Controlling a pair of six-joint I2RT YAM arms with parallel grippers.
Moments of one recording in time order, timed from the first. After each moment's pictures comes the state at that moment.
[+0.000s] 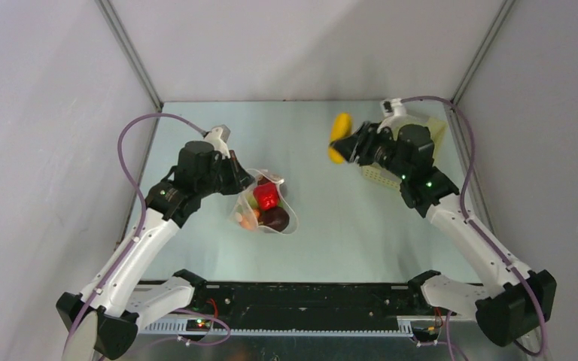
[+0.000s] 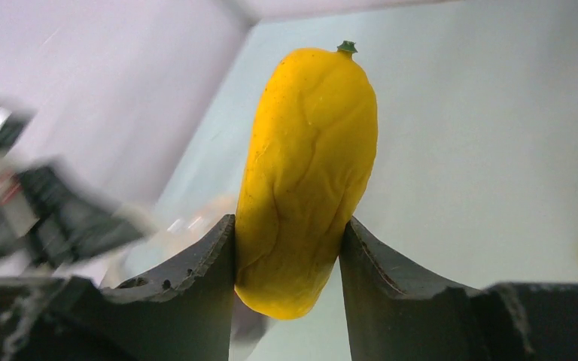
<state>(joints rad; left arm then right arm) -0.43 0.99 1.03 -0.61 0.14 -0.52 0.39 1.14 1.03 -0.05 -0.18 0.57</state>
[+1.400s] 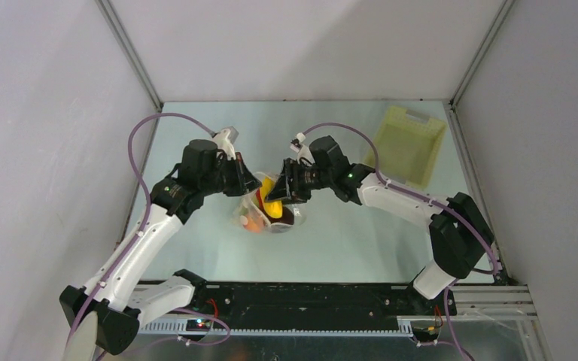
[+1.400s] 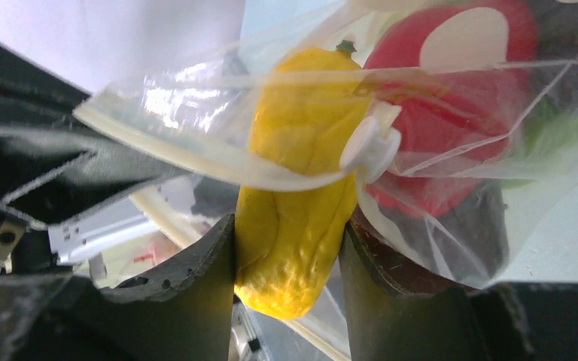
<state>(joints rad) -0.43 1.02 1.03 -0.61 0.27 -0.51 0.77 1.61 1.17 -0.09 -0.63 0.89</state>
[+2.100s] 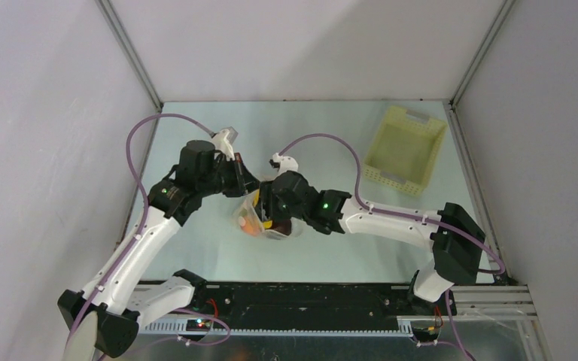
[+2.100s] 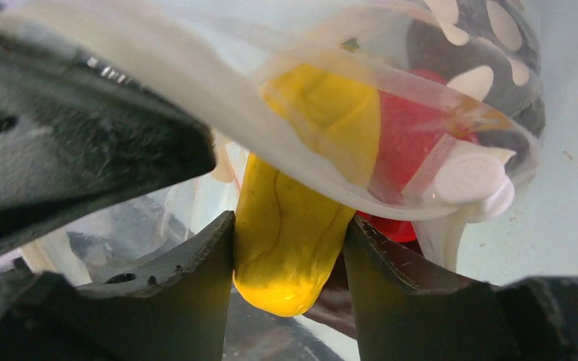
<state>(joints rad) -0.43 1.00 1.03 -0.61 0.31 -0.51 1.10 1.61 1.24 -0.21 0.18 0.76</state>
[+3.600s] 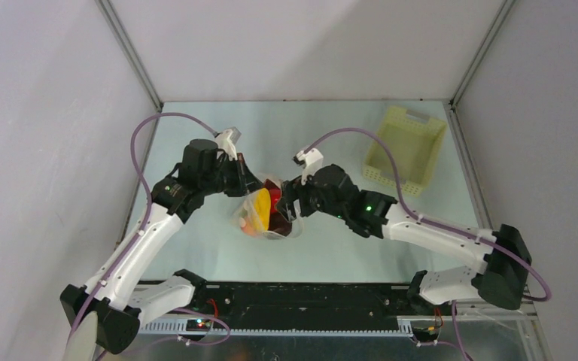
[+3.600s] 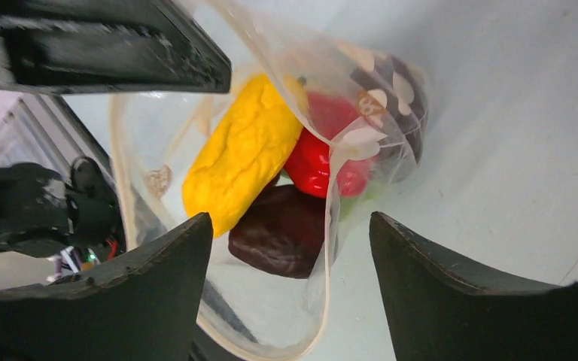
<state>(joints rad) -0.43 1.03 1.03 -0.61 0.31 -0.49 1.01 1.28 1.05 -0.16 0.10 0.40</state>
